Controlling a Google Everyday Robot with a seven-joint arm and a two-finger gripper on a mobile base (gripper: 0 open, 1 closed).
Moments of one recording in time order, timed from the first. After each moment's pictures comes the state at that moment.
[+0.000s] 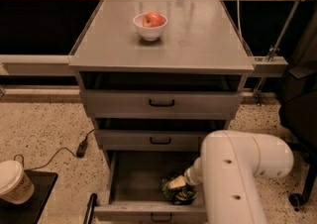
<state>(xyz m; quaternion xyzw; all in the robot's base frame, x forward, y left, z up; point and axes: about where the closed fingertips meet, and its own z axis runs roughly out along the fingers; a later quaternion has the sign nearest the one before) 0.615 -0.153 0.184 -0.20 0.96 0.11 0.17</state>
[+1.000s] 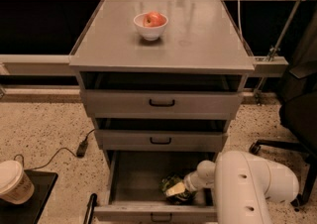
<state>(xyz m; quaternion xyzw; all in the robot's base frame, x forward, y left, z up) 0.598 -0.140 0.133 -0.21 0.95 0.20 0.14</state>
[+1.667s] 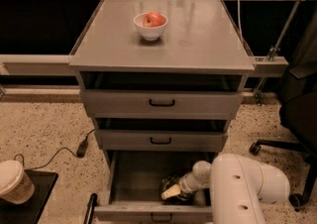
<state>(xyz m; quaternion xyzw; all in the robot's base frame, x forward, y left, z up) 0.591 -0.112 0.117 -0.23 0.94 0.23 0.12</state>
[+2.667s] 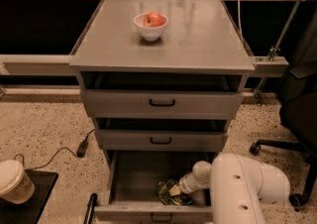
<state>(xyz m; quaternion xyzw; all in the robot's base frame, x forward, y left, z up) 0.591 -0.112 0.117 -0.23 0.94 0.23 0.12</state>
